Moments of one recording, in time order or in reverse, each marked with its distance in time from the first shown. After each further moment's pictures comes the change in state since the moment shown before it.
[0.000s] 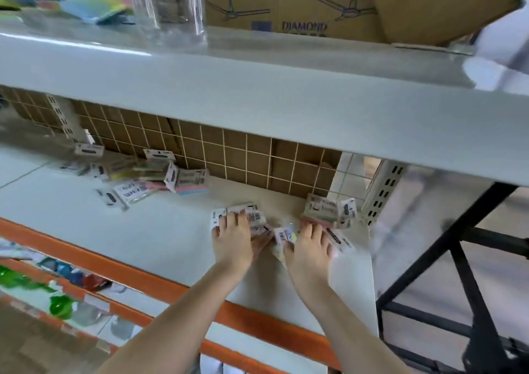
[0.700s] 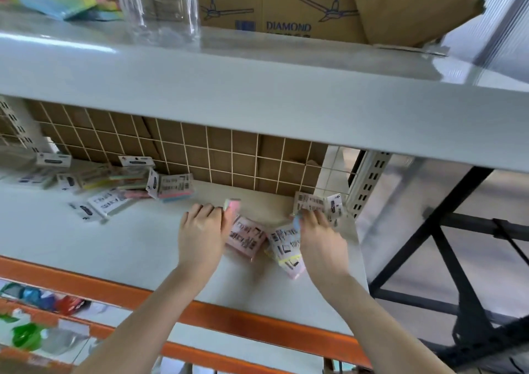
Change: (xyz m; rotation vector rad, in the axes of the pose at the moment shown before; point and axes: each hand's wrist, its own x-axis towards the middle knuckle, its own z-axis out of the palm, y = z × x) left_hand 0.004 -0.033 -0.060 -0.179 0.541 0.368; right_hand -0.004 0.005 -0.051 -0.080 0.221 -0.213
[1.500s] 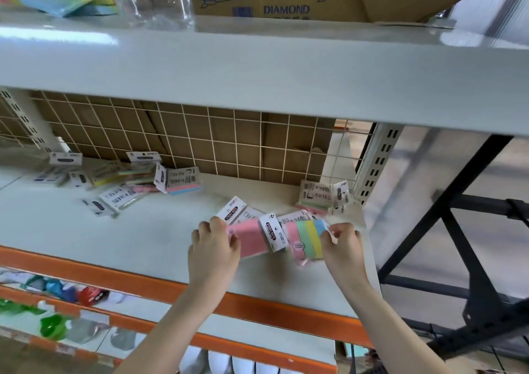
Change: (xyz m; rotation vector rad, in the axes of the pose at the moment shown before) left_hand -0.039 0.019 -0.010 -0.037 -0.439 -0.470; right_hand -0.028 0.032 0.029 0.688 -0.028 0.579
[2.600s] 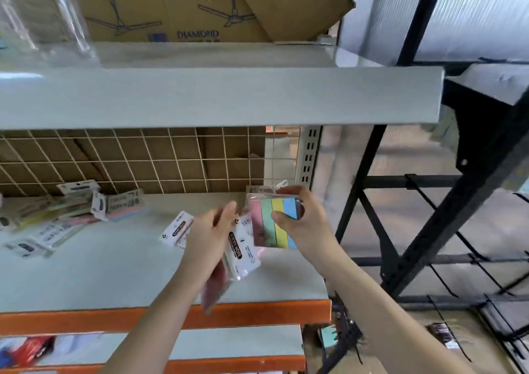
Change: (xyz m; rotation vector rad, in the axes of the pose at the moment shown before) left_hand -0.016 0.092 -0.033 -0.693 -0.207 0.166; right_hand -0.028 -0.051 -0.085 0.336 -0.138 -0.239
